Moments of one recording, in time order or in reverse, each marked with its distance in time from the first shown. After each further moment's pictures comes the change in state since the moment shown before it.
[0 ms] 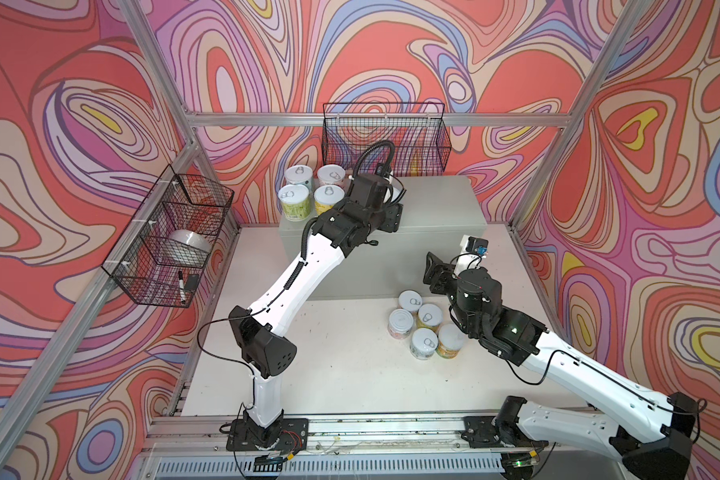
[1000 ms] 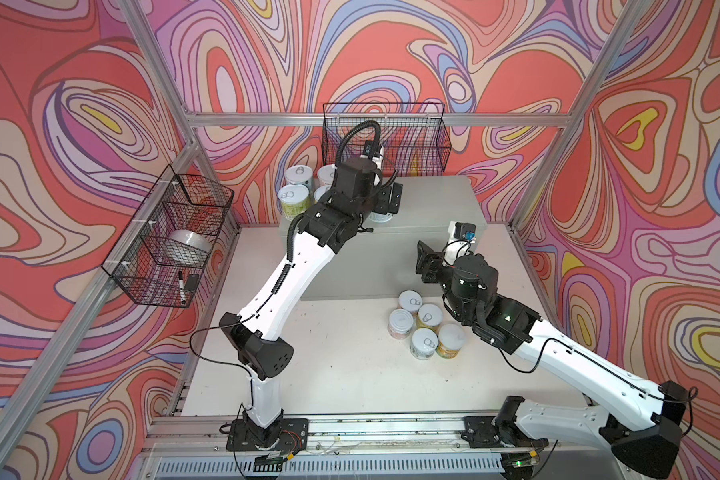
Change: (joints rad) left arm 0.018 -0.040 0.105 0.071 -0.052 0.051; right arm -0.003 0.099 0.152 0.040 -0.088 -0.167
